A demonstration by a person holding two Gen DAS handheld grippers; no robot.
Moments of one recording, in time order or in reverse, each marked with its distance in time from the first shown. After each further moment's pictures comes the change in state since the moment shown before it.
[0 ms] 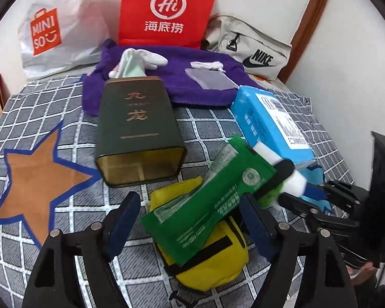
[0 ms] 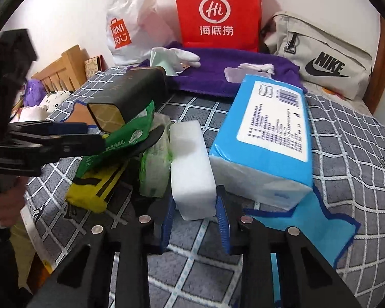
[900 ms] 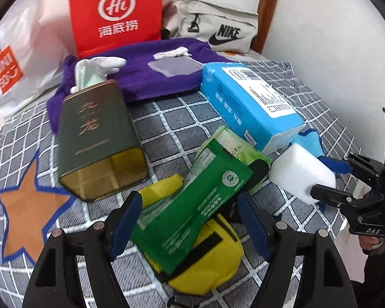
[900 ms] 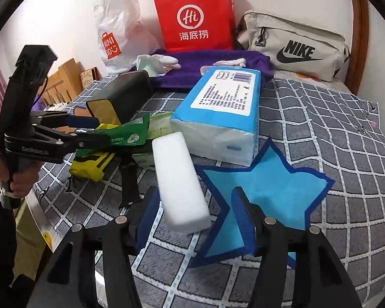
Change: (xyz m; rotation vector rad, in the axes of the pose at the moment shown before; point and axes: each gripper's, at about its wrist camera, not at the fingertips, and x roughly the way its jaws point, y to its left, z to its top) left arm 0.015 -0.033 -0.002 0.244 0.063 -0.007; right arm -0.032 -0.035 -0.040 0.076 -0.037 0.003
